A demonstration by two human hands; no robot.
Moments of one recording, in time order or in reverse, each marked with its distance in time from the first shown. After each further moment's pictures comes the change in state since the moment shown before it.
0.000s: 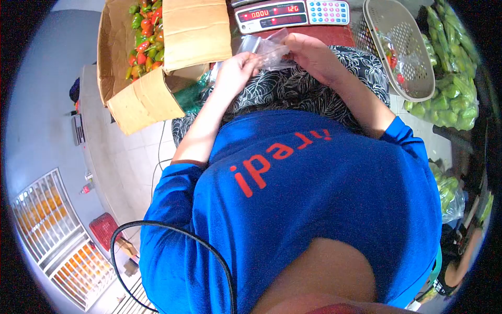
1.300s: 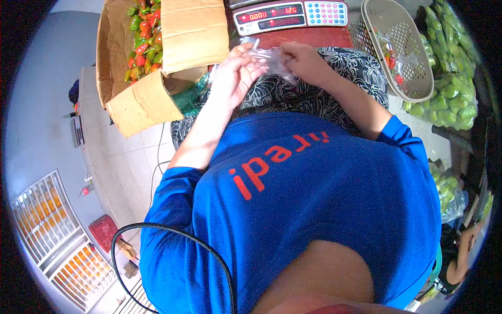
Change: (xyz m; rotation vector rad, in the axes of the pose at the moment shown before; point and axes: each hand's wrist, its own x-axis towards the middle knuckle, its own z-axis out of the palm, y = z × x) left_hand -0.016 0.039 0.000 -1.325 -0.058 -0.060; right_hand -0.002 -0.004 0.007 -1.138 0.088 -0.168
